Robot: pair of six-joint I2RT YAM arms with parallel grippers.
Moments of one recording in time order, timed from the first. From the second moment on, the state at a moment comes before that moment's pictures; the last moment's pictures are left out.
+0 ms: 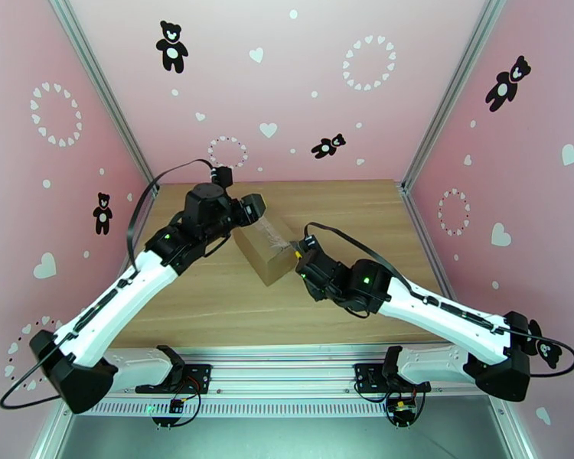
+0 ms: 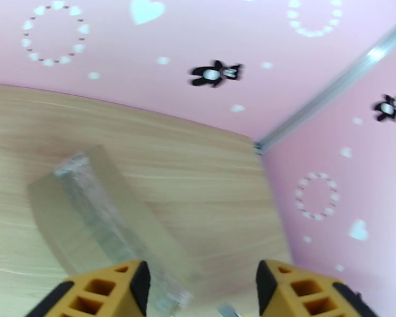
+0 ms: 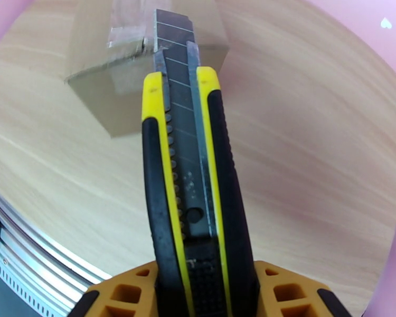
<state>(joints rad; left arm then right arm) -0.60 1.25 1.31 -0.41 0.04 -0.65 1.06 1.24 1.22 -0.96 0.45 0.59</state>
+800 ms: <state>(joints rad) -0.61 1.23 1.08 -0.09 0.33 -0.87 1.02 1.37 1.41 -0.75 0.40 0.41</state>
